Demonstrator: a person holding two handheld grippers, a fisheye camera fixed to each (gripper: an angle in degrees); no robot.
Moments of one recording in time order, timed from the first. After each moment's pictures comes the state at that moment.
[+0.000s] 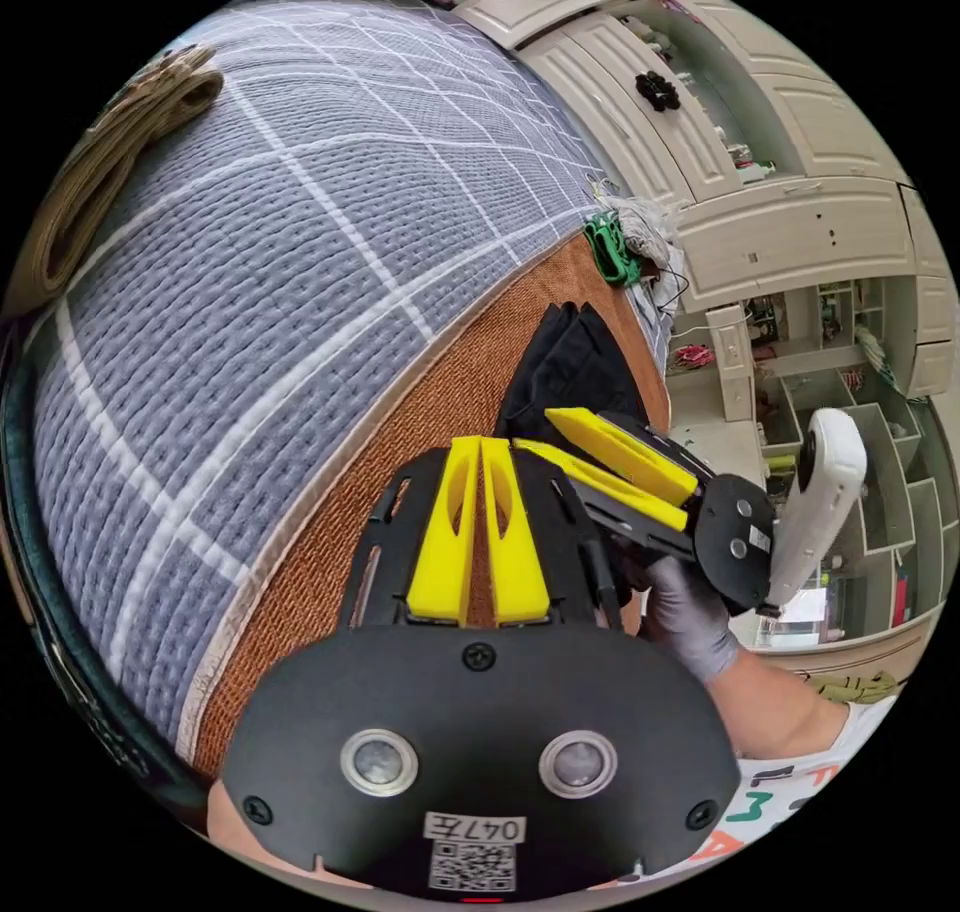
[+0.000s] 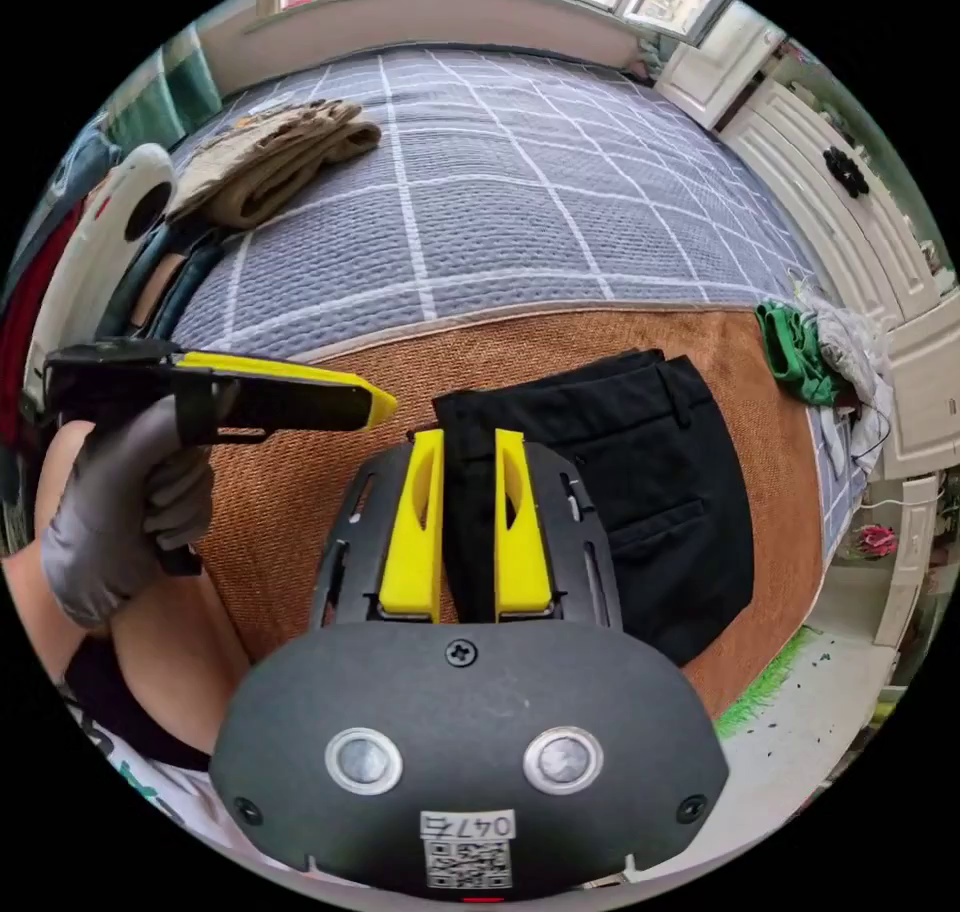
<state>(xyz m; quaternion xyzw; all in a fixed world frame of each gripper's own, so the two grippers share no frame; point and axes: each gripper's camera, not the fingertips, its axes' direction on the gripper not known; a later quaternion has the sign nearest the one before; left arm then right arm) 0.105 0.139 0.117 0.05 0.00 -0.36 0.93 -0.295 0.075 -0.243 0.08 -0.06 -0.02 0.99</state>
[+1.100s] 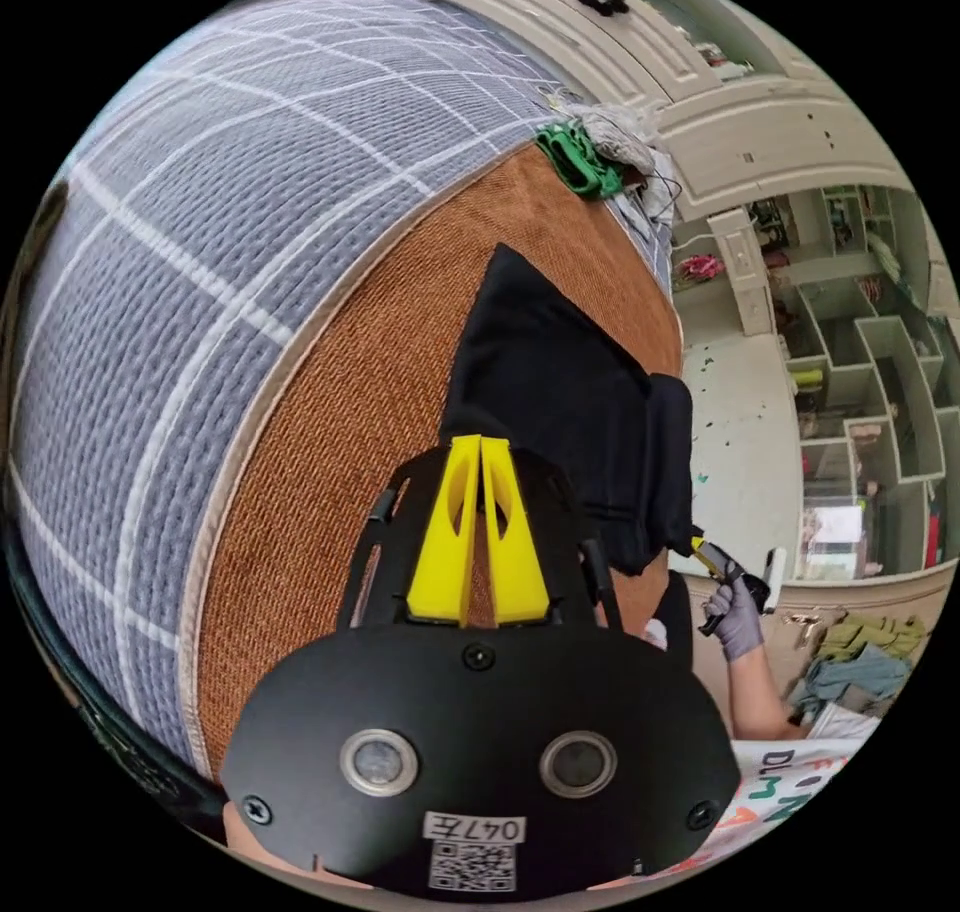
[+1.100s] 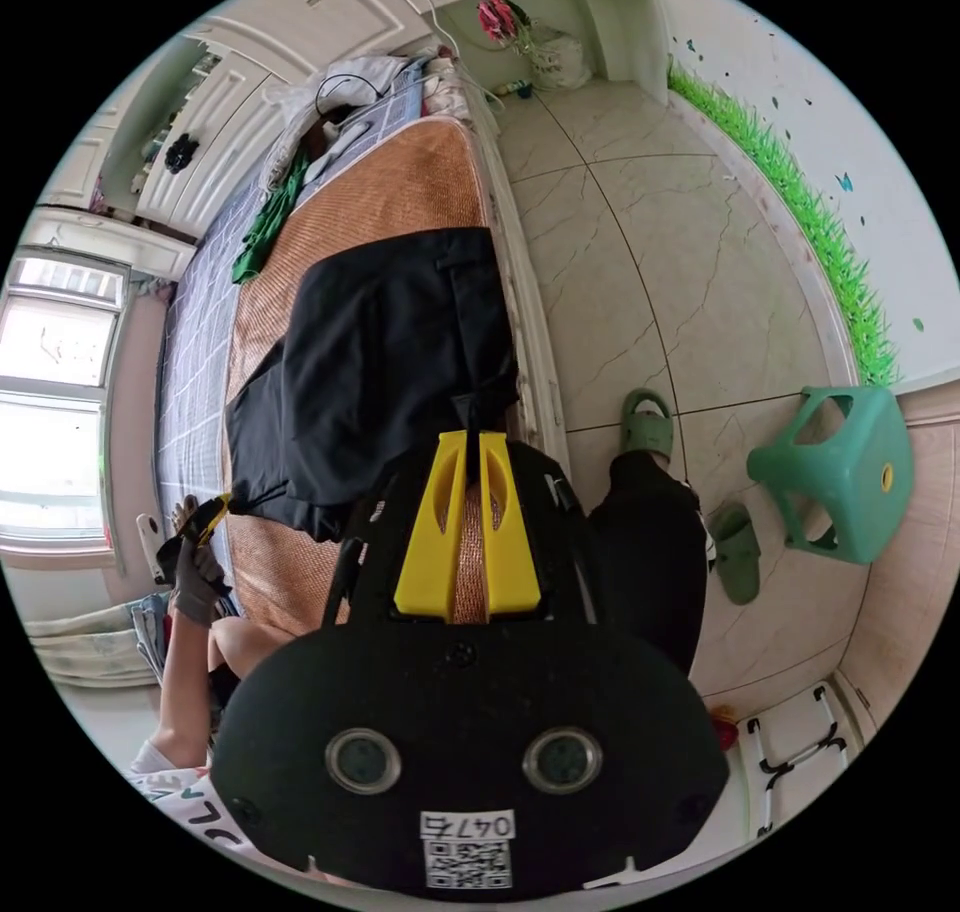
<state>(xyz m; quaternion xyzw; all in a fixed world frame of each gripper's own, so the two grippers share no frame) 0.117 0.080 0.191 -0.06 -0.06 -0.24 0.97 -0.063 0.806 -0.089 0.07 -0.21 0.59 0.77</state>
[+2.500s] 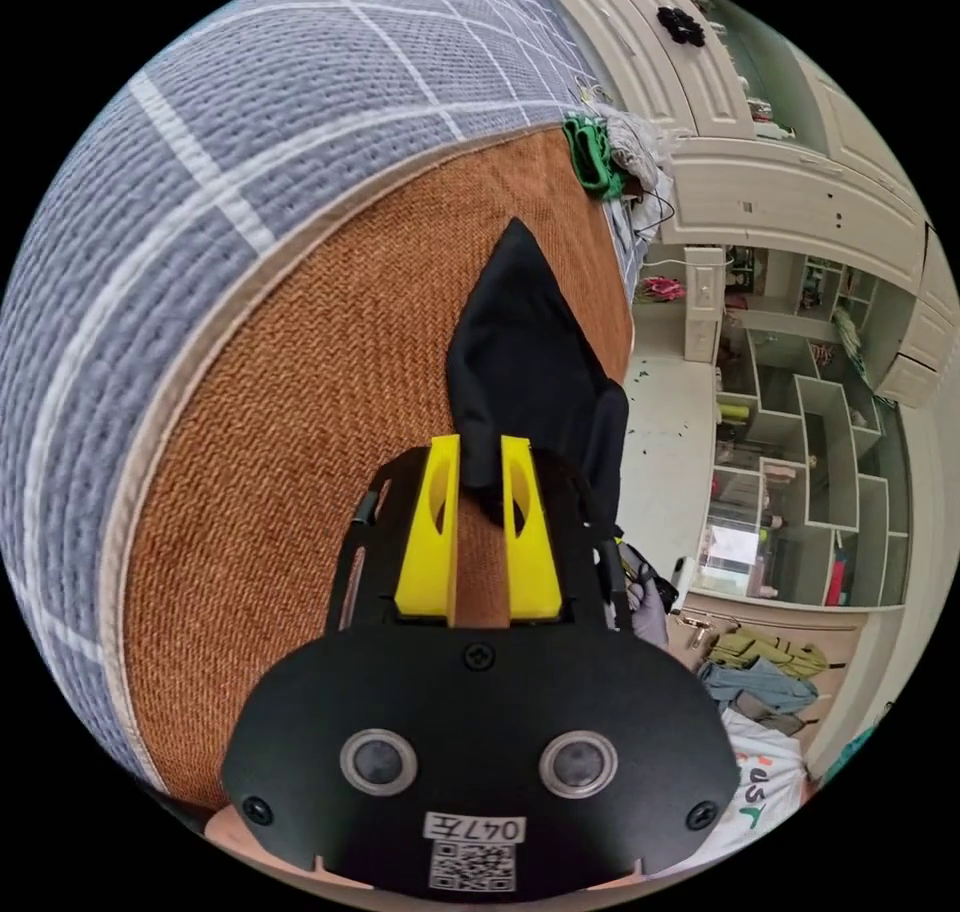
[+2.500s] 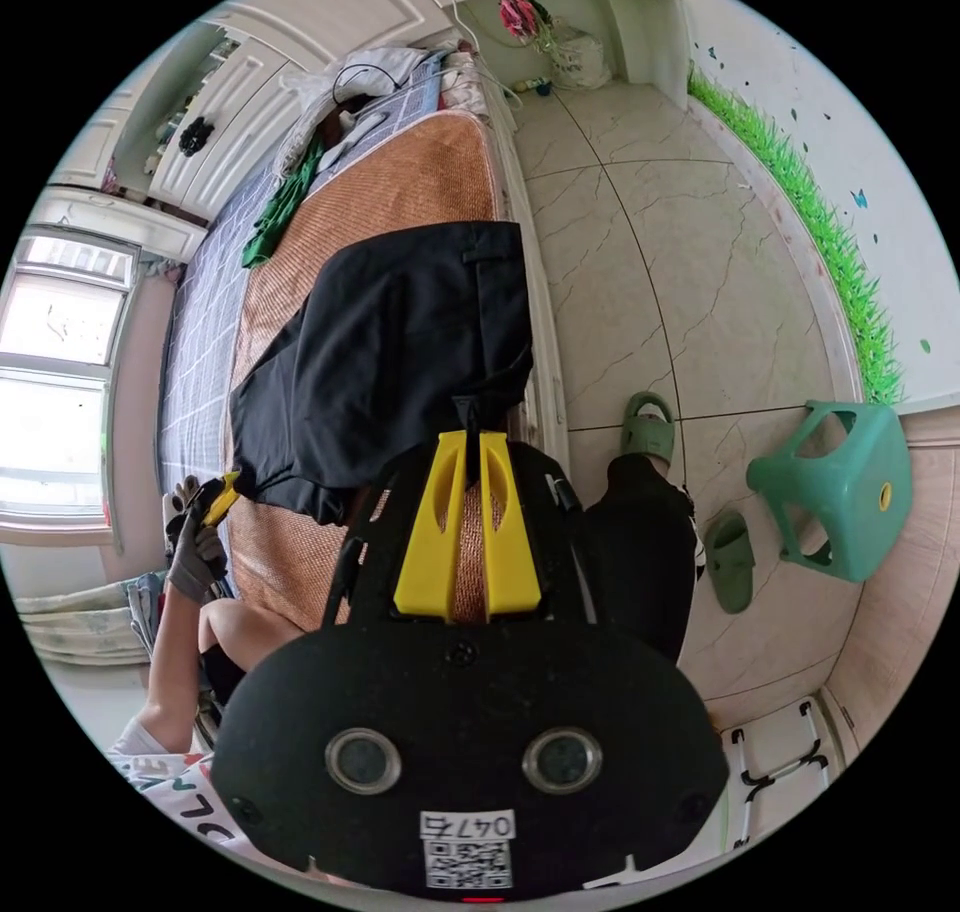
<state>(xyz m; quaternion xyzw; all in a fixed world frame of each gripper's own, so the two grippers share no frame) -0.019 0.067 0.208 -0.05 0.15 -0.36 0.92 -0.147 0.856 0.018 0.07 -0.22 0.57 0.79</state>
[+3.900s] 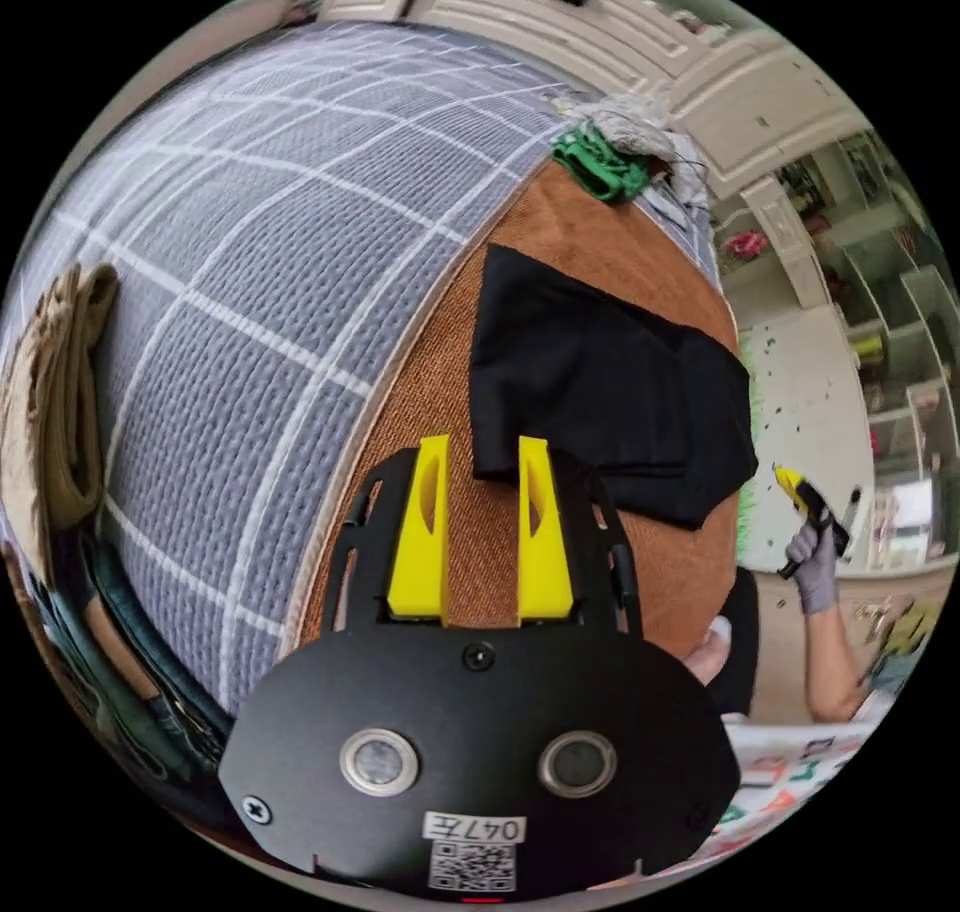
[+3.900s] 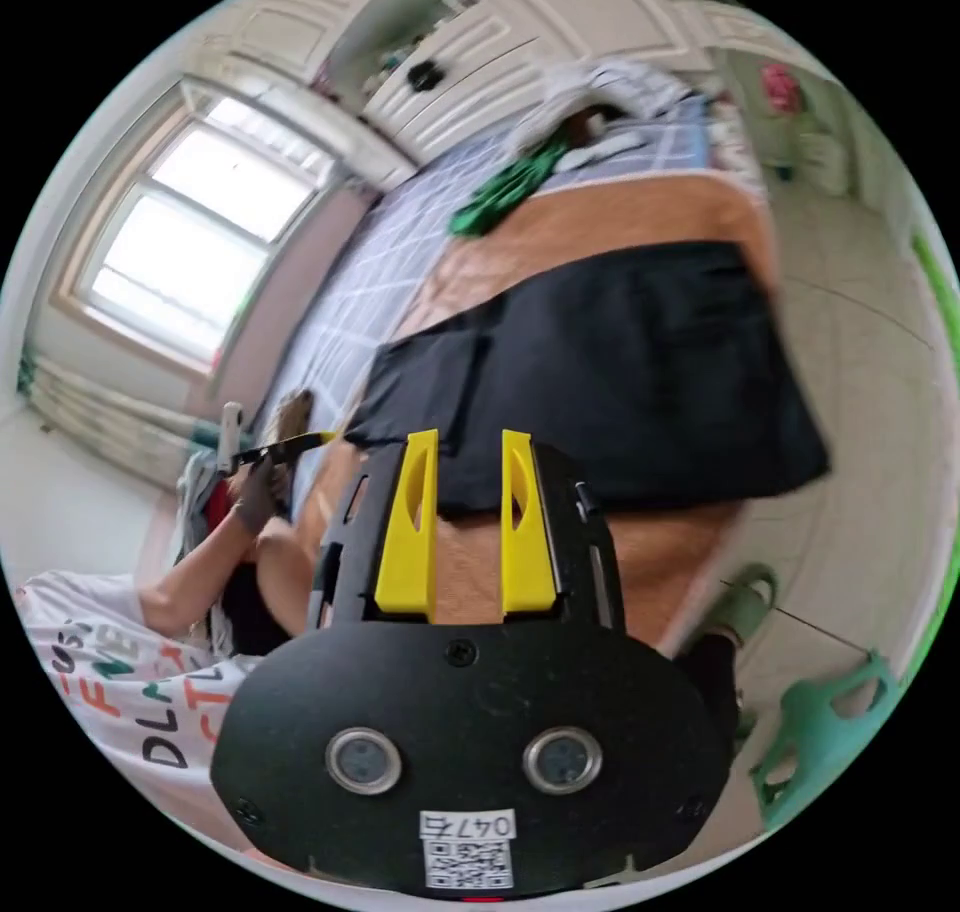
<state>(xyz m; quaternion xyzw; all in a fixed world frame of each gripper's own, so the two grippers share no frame) 0.070 -0.037 0.036 -0.07 -0.17 -0.13 0.97 -0.160 0.668 0.098 0.23 -0.35 0.32 0.85</state>
